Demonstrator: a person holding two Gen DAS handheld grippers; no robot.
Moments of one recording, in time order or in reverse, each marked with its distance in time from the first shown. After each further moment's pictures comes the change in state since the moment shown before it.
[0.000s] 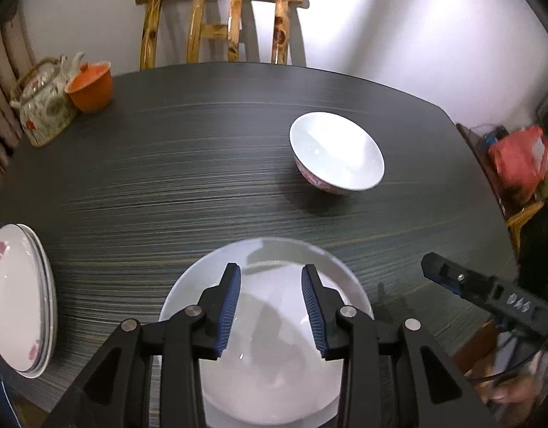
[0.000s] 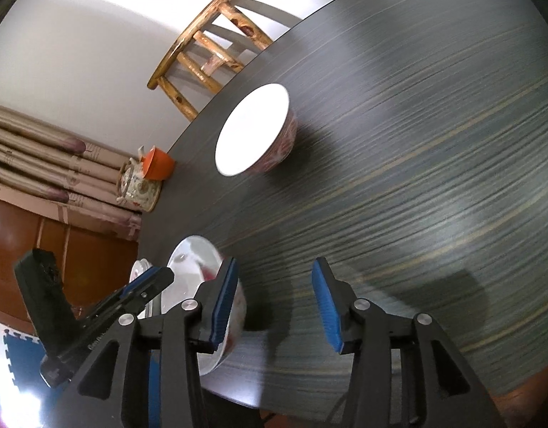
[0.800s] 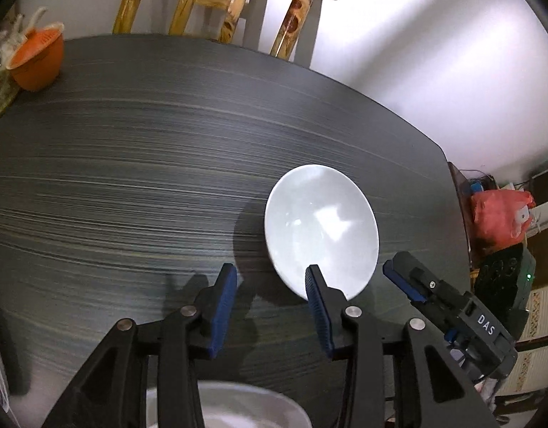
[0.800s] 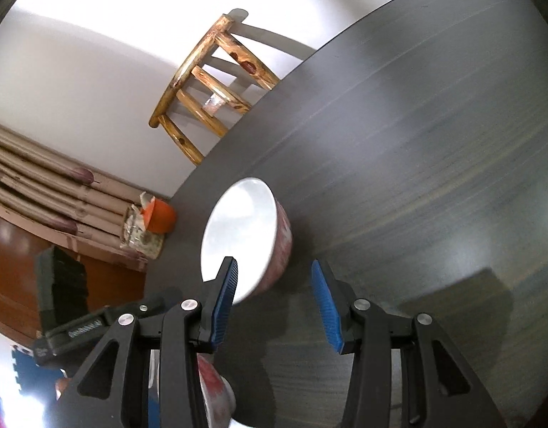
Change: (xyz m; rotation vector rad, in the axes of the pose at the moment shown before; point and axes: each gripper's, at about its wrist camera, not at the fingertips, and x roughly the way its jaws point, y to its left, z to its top) left arm 0.068 0.011 0.102 -0.200 0.121 -0.183; right arm 0.046 -0.025 0.100 -0.011 -0.067 0.093
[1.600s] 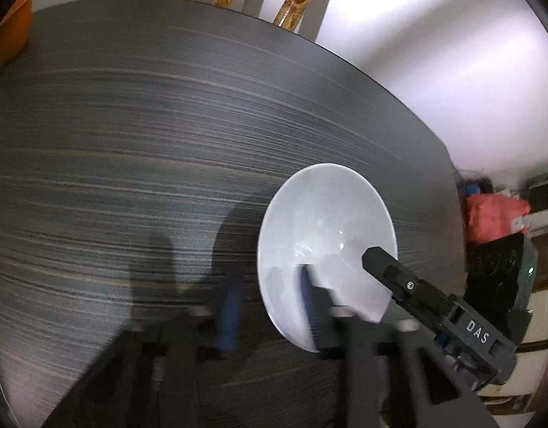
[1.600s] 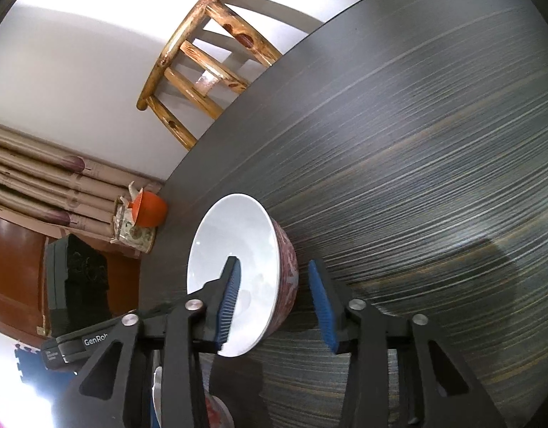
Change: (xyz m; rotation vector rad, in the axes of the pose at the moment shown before) left arm 0.058 -0.002 0.018 -0.019 0.070 -0.025; right arm 0.050 0.002 0.028 -0.002 0.110 -0.013
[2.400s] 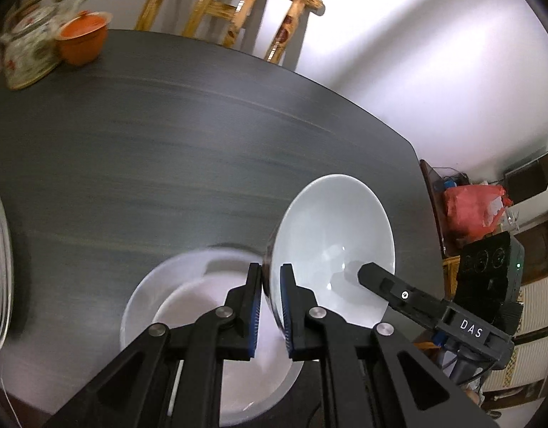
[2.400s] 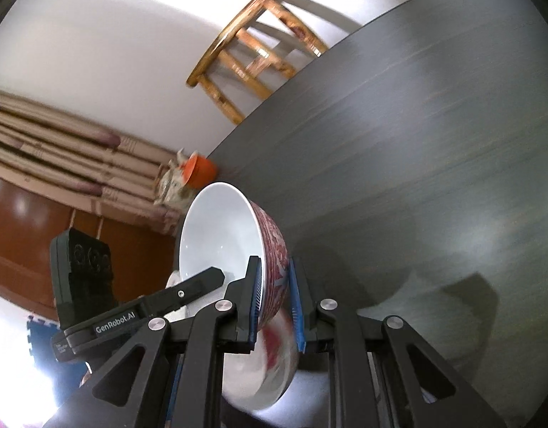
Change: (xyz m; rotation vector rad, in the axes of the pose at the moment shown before) left arm -0.132 0.028 -0.107 0.019 -0.111 -0.057; right arm -0.069 0.060 -0.084 -0.047 0.021 0.080
